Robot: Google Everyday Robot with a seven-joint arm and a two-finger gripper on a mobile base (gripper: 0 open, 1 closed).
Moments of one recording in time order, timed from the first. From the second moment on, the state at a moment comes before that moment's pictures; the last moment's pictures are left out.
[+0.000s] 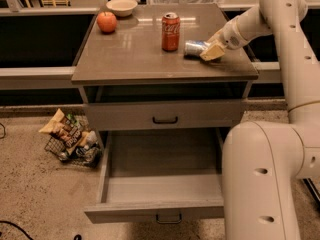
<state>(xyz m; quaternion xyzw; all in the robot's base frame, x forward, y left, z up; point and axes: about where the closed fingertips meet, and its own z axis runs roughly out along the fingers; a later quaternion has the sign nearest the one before) 0.807 -0.189 0.830 -0.52 0.76 0.12 0.36</state>
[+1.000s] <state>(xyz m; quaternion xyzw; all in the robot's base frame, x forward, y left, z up) 0.747 -0.149 0.941 -0.60 0.67 0.14 0.41</state>
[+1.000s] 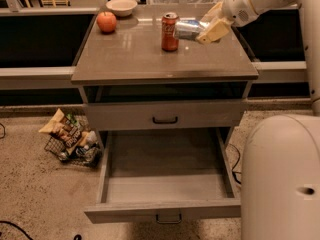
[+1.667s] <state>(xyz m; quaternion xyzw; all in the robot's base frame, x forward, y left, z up) 0.742 -0.136 0.940 -0.61 0.67 0.14 0.41</state>
